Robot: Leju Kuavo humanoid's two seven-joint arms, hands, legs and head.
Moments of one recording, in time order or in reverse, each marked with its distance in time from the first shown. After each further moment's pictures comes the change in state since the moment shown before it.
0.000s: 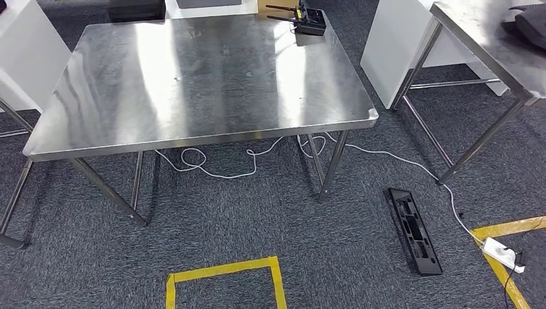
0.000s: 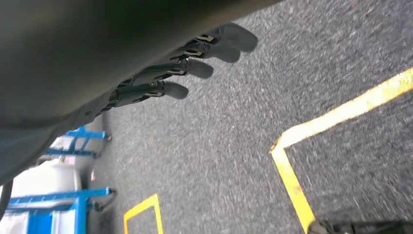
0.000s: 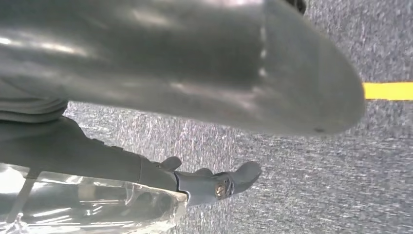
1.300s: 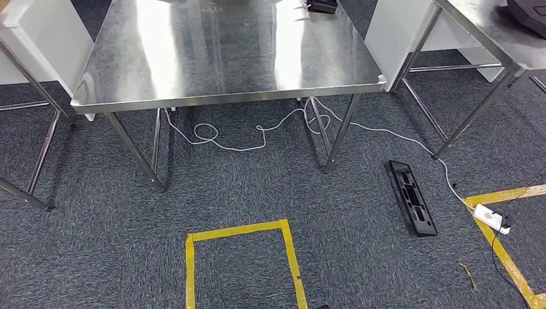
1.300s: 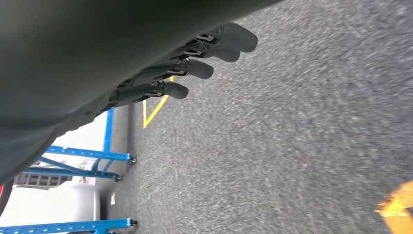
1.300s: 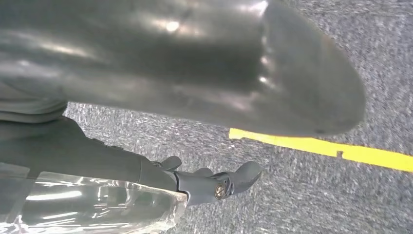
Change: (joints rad) left arm -0.014 0.016 -0.031 0.000 -0.055 0.083 0.097; right arm -0.029 0.005 0.050 0.005 0.075 0.029 -0.049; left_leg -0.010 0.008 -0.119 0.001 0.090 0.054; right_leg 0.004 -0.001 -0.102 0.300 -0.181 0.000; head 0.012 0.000
